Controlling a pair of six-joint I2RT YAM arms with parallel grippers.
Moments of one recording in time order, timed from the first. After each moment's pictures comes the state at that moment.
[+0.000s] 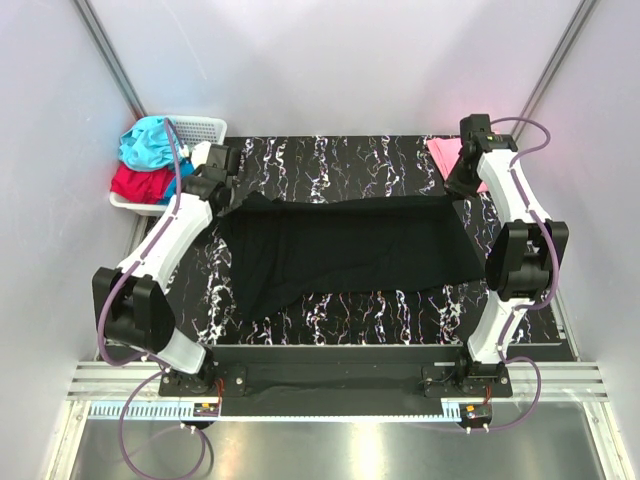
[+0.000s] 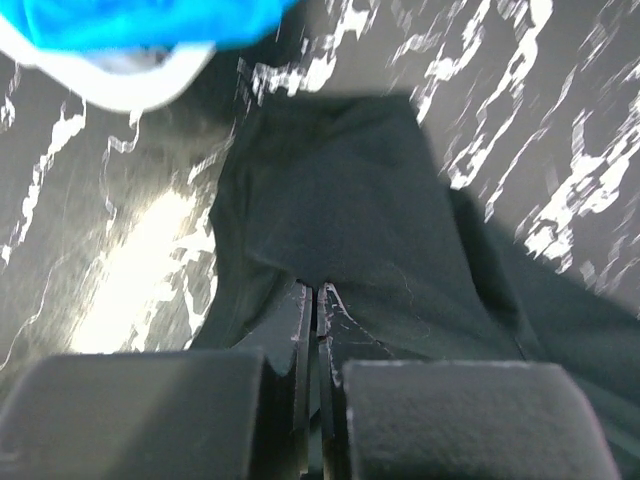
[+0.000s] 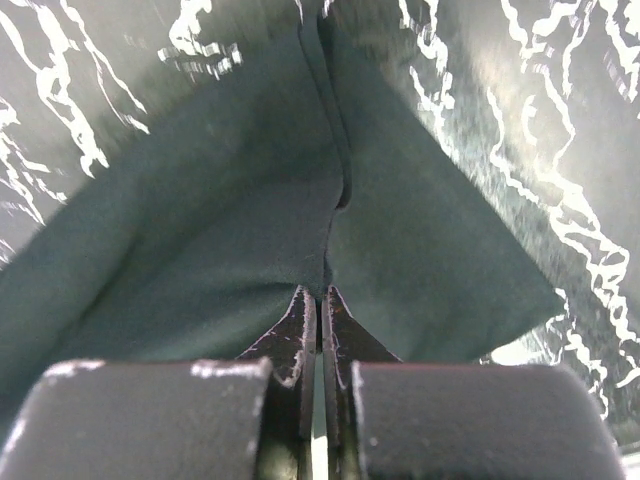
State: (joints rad) left arm -0.25 1.53 1.36 -0.70 -0.42 -0.73; right arm 0.01 1.90 1.77 -0.99 0.17 0.54
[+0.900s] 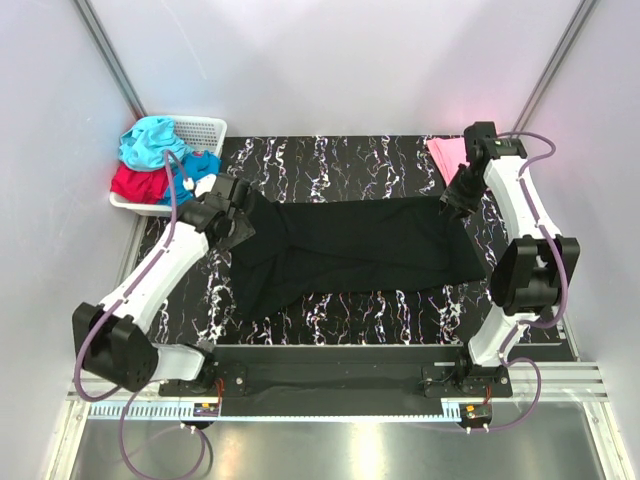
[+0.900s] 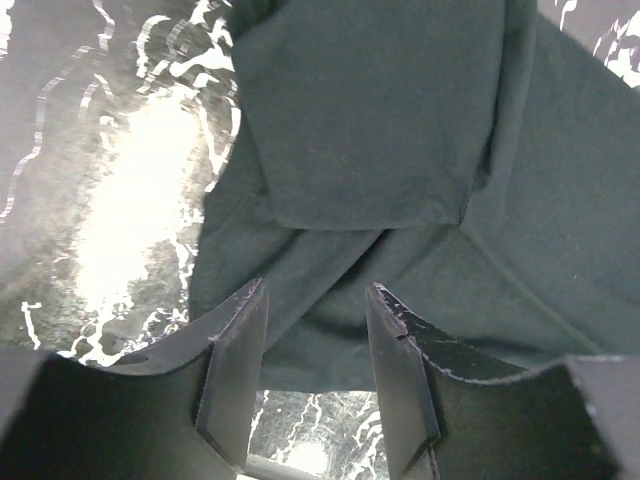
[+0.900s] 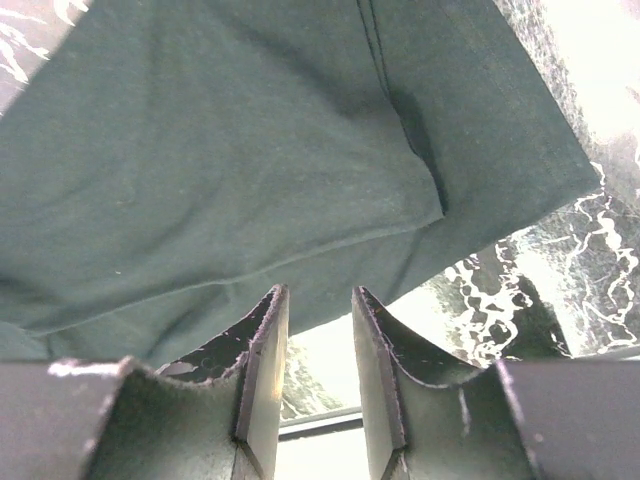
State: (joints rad) left arm -0.38 1.33 1.18 -0.91 -0.34 -0.86; right arm 0.02 1.78 1.70 -1.17 0.01 0.58
